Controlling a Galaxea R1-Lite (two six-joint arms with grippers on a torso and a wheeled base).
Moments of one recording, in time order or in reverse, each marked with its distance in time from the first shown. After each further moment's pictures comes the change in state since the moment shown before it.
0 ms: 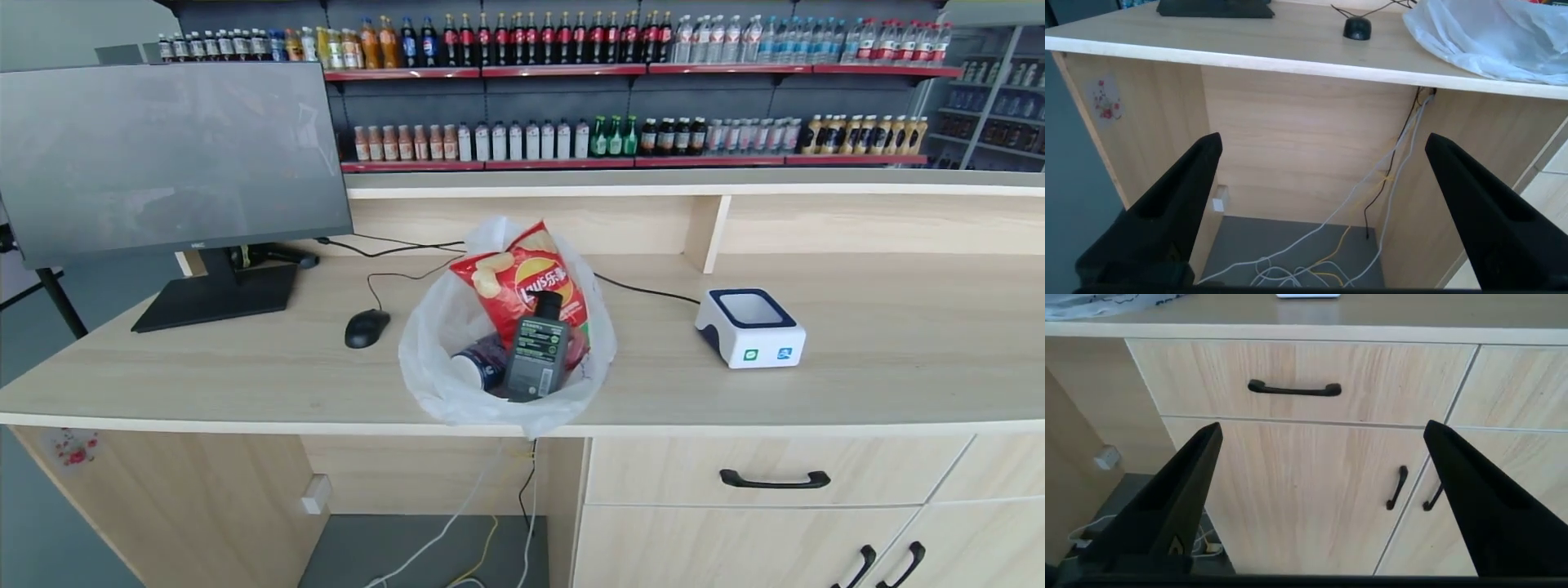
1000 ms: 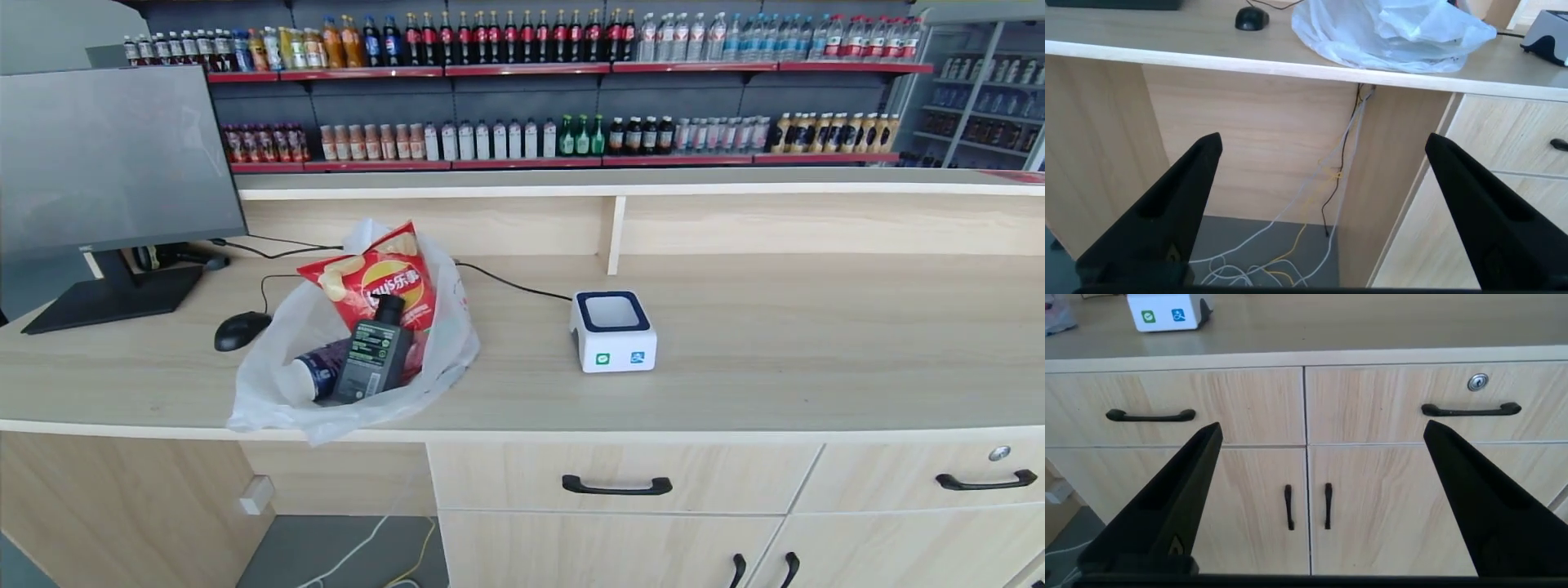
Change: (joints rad) left arm 0.001 0.000 0.000 -0.002 0.000 -0.002; right arm -0.055 -0.079 0.000 -0.002 0.013 0.020
